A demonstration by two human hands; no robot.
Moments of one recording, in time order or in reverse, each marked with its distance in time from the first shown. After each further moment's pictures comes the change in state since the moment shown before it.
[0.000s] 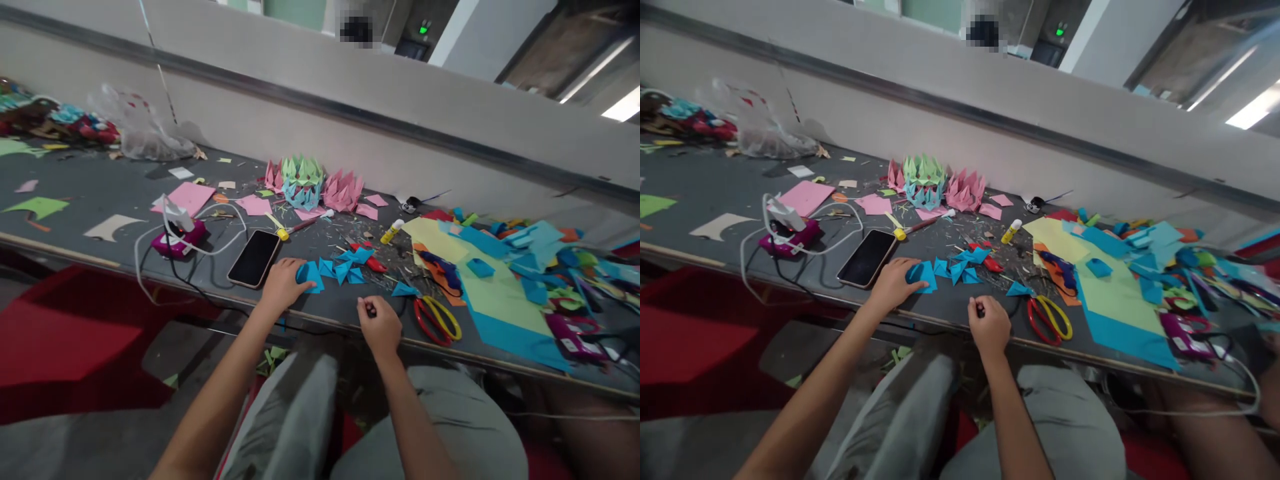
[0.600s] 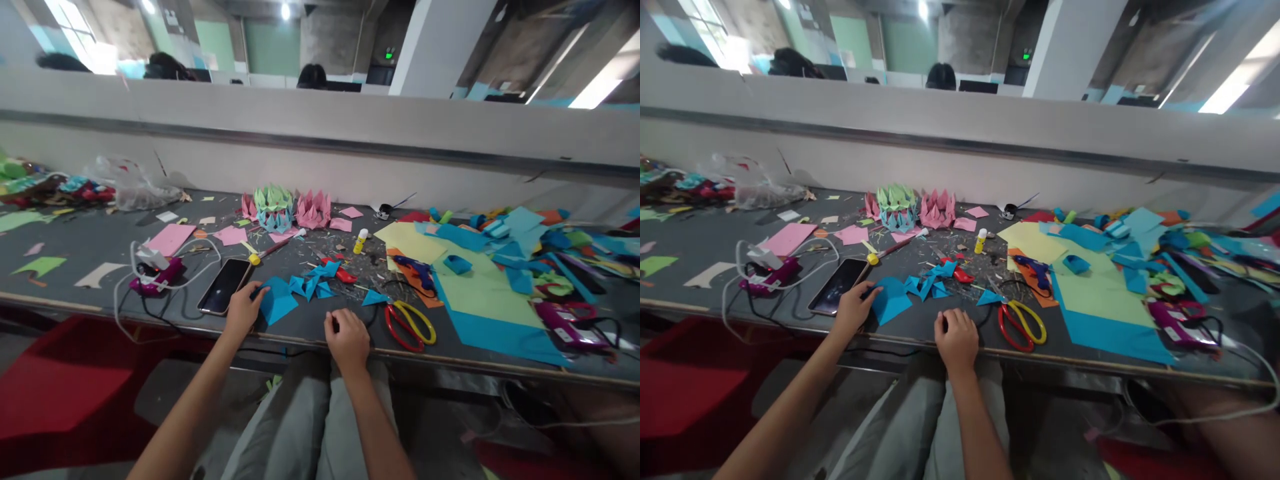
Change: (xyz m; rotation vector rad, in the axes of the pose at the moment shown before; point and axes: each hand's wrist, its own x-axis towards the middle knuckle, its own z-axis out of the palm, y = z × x) left_hand 0.002 -0.003 -0.004 -0.159 0.233 -0.234; right_hand 0.005 -0.006 -0.007 0.047 -0.003 -0.047
